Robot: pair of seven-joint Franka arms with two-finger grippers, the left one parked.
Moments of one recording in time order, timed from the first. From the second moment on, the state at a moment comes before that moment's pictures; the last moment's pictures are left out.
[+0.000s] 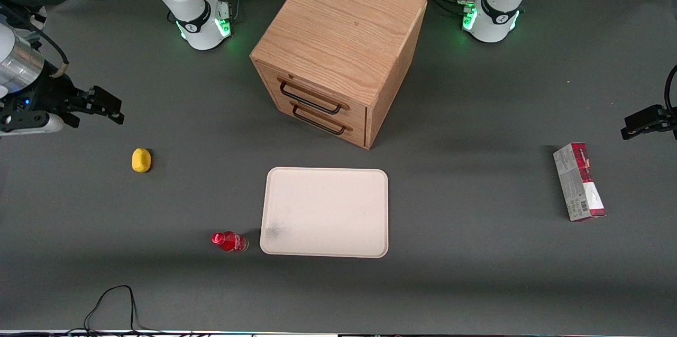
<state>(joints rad) 0.19 0.04 -0.10 -1.58 -0.01 1.69 0.05</state>
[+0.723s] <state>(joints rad) 0.14 0.66 0.12 -1.12 0.01 2.00 0.15</state>
